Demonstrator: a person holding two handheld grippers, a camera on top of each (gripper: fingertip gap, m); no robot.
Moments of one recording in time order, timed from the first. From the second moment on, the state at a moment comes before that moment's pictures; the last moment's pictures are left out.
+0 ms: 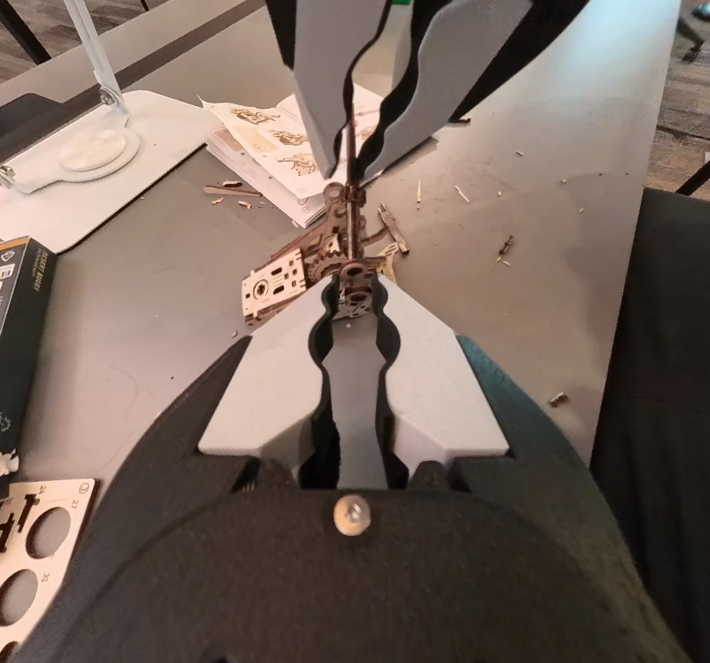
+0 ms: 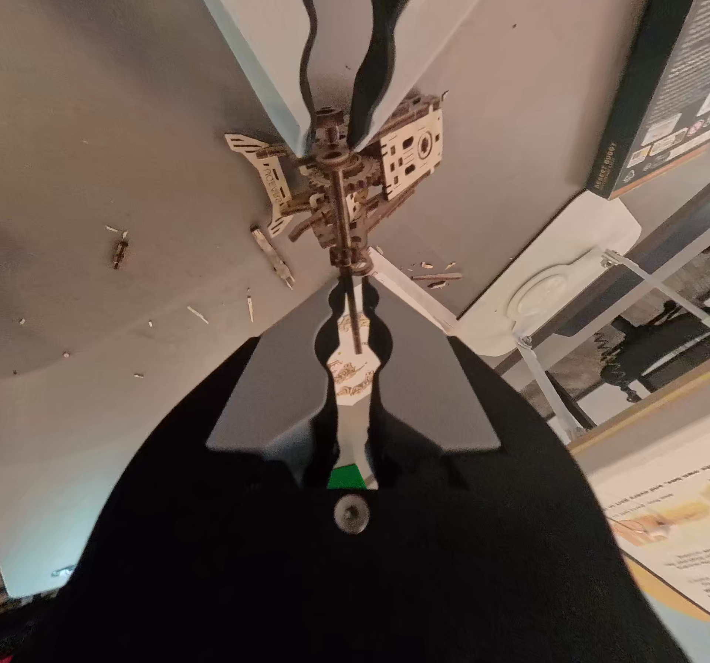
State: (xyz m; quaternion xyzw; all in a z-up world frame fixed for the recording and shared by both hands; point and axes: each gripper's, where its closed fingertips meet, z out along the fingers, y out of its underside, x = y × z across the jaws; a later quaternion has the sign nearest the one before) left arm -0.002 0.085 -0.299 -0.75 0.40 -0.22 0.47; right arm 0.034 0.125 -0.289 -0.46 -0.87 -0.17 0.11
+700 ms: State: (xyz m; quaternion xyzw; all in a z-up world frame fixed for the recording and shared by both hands) left arm 0.000 0.088 -0.297 -0.76 0.39 -0.21 0.48; right arm 0.047 0.128 -0.279 -0.70 -0.58 0.09 0.41
